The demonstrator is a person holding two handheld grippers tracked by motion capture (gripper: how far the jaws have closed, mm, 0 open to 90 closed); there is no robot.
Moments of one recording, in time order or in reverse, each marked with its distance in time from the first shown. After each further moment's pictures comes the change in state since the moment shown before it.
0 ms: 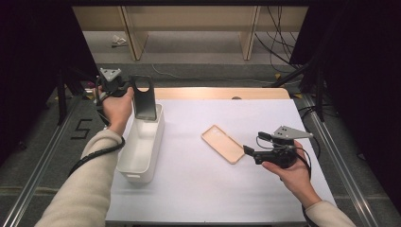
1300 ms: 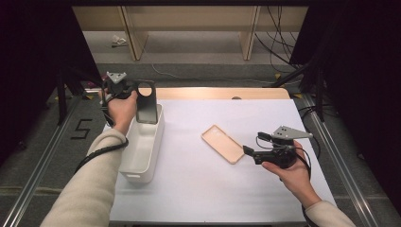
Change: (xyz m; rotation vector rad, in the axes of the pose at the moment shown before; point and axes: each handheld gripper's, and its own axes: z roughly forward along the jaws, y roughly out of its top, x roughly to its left) left arm 0.001 -0.017 0.022 0.063 0.010 0.019; right arm 0.000 0.000 0.001 -0.001 0.005 0.006
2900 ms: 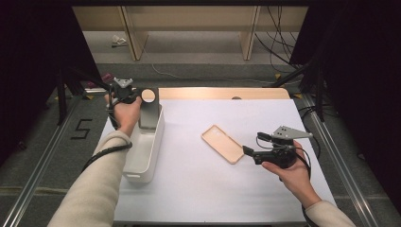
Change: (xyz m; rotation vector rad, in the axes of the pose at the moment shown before) left arm -0.002 -0.022 0.020 0.074 0.006 0.034; right arm 0.000 0.000 0.000 0.000 0.010 0.005
